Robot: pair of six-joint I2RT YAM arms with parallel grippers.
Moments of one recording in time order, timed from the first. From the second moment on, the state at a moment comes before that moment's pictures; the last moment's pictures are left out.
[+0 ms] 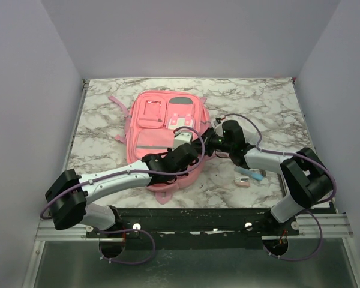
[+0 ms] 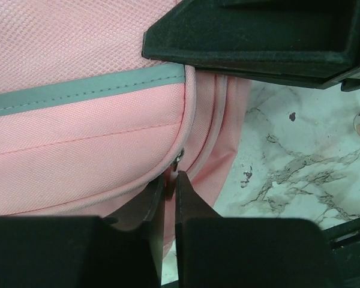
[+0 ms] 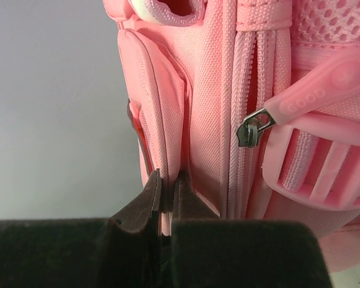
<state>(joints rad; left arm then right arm) -1.04 1.36 0.93 -0.45 -0.43 -0.64 0.57 1.59 0.72 0.47 -0.51 1.27</state>
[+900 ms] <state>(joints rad) -0.82 0.83 0.67 -0.58 -0.47 -0.88 0.46 1.85 1.15 0.12 -0.94 0.82</state>
